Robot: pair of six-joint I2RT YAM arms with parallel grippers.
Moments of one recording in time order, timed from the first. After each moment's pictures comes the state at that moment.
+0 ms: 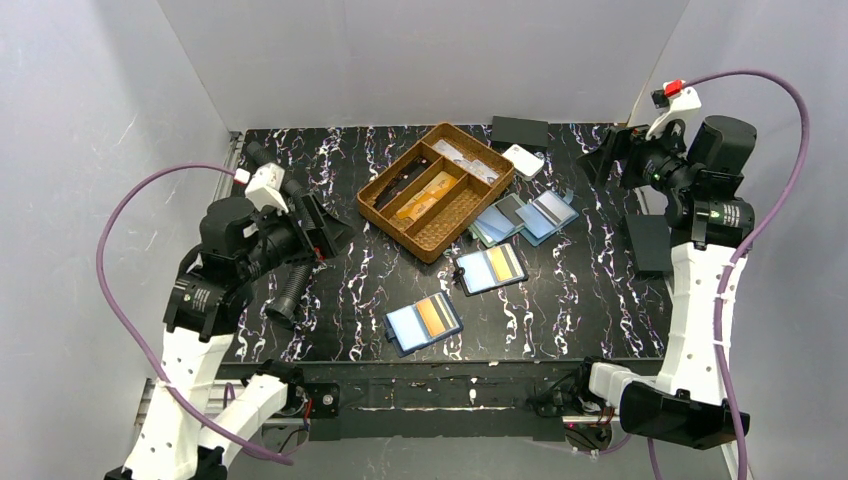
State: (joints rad) left arm -0.27 0.81 1.19 -0.83 0.30 -0.57; right arm -0.18 1.14 1.51 -0.72 -0.59 -0.03
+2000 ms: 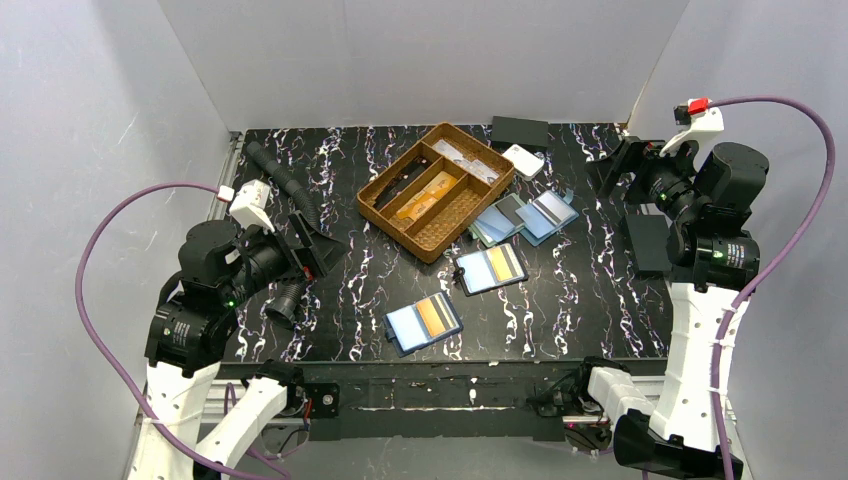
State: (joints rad) left arm -0.27 0.70 1.22 -0.92 0.31 -0.58; right arm -0.18 0.97 1.45 -0.70 -0.49 0.13
